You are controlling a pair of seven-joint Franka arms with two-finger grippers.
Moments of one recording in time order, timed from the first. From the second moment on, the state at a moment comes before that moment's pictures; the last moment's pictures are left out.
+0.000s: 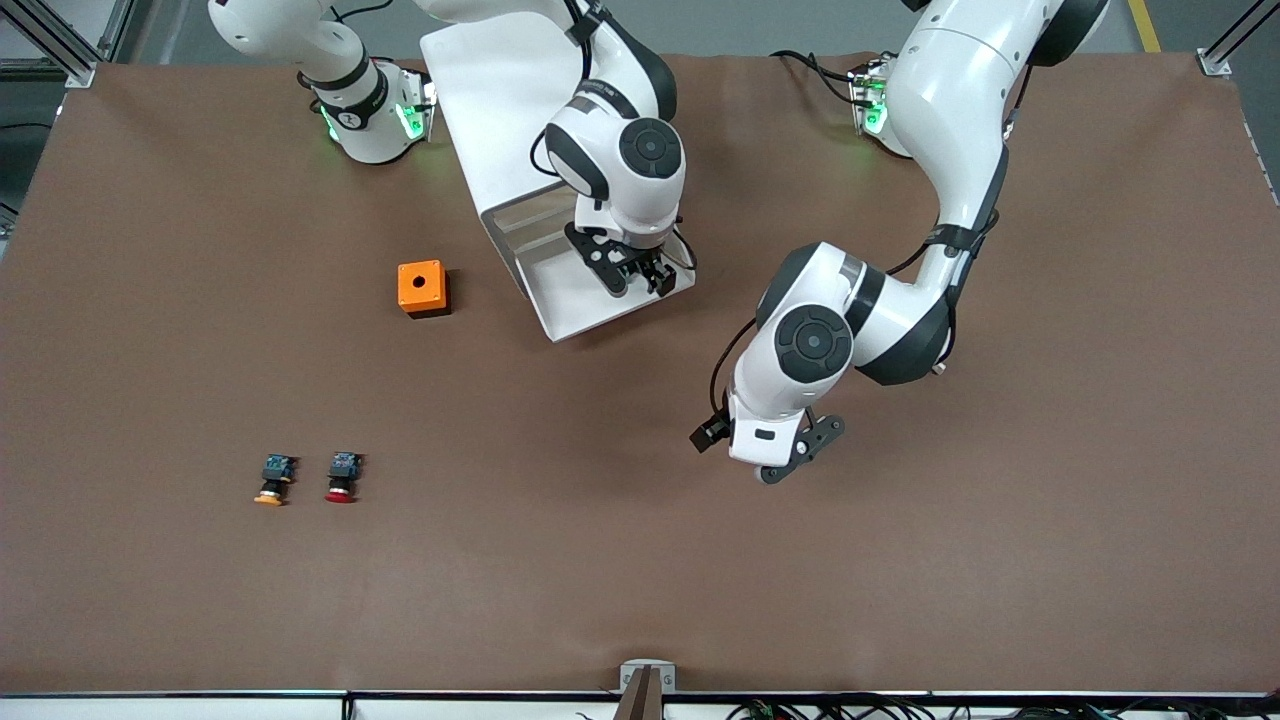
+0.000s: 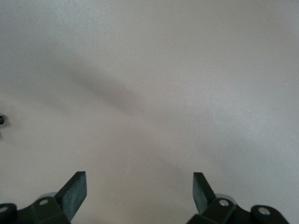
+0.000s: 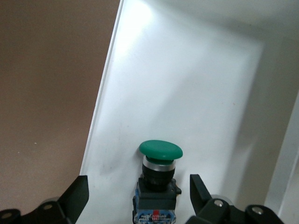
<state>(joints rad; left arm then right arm) -0.49 0.73 -0.08 -1.27 -0.06 2.02 -1.14 1.05 0.51 -0.13 -1.71 0.12 2.09 1.77</state>
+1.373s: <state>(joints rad) -0.50 0.70 -0.08 -1.33 -0.06 2.03 -1.18 1.09 0.53 -0.14 -1.70 0.15 2.12 1.77</state>
